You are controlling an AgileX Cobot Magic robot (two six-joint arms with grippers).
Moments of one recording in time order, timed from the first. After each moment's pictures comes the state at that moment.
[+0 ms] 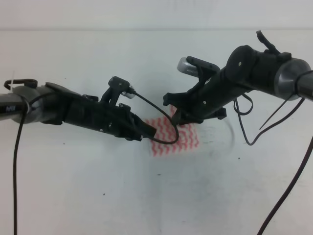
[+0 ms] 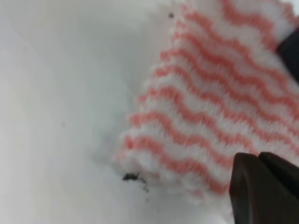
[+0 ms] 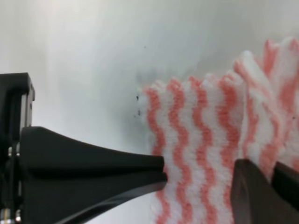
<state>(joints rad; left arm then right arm) -0.27 2.13 -1.34 -1.20 0.91 1.58 0.44 2.10 -1.61 0.58 0.74 0.02</state>
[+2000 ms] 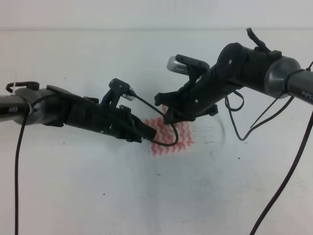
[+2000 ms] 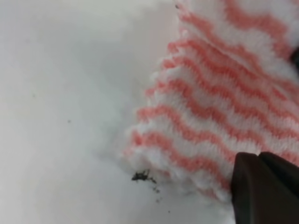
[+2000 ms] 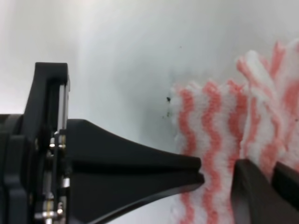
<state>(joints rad) -0.27 2.15 -1.34 -1.22 0.92 1.62 0.47 2.13 -1.68 0.56 0.78 0.00</state>
